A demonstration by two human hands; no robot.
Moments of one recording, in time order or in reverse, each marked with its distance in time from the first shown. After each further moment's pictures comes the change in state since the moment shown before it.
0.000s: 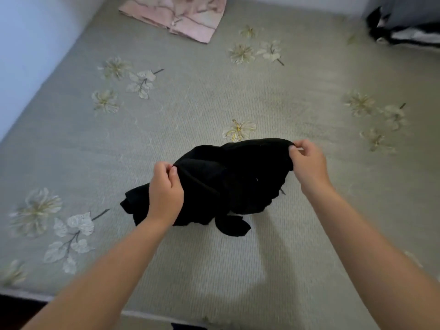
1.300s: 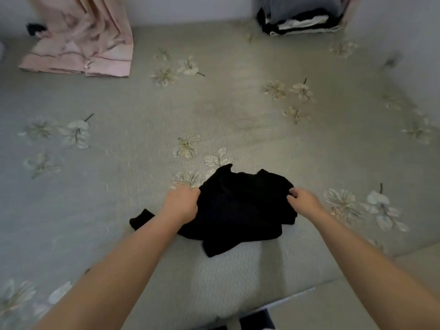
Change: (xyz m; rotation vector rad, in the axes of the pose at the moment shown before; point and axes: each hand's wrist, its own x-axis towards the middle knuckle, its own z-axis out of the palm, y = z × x) left_hand 0.024 0.050 0.058 1.103 -0.916 0.655; right_hand -0.085 0.073 -0.103 -0.550 -0.166 0.516
